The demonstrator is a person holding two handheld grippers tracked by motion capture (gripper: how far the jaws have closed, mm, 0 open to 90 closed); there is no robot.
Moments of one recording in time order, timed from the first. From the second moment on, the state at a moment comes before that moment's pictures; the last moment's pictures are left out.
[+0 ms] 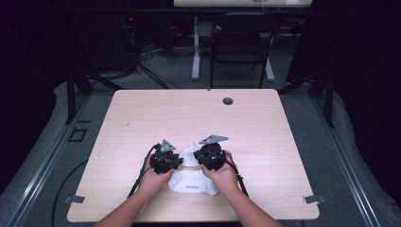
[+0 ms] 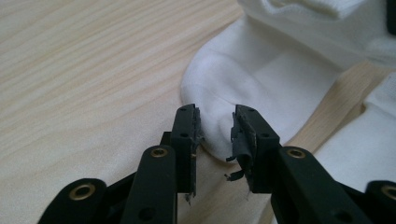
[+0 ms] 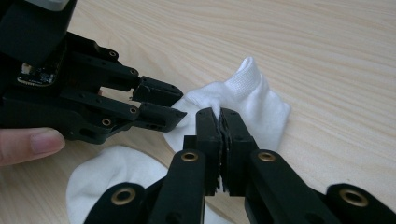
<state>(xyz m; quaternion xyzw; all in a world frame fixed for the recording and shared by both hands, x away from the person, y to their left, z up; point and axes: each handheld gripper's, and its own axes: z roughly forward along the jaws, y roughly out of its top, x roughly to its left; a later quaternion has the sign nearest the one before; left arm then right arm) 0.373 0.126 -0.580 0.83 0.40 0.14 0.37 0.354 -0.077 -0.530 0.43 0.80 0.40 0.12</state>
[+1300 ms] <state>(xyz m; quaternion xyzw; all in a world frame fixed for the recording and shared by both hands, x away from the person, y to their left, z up) 0.374 0.145 -0.579 0.82 0.41 0.14 0.36 0.360 -0.137 -0.558 0.49 0.78 0.37 0.14</state>
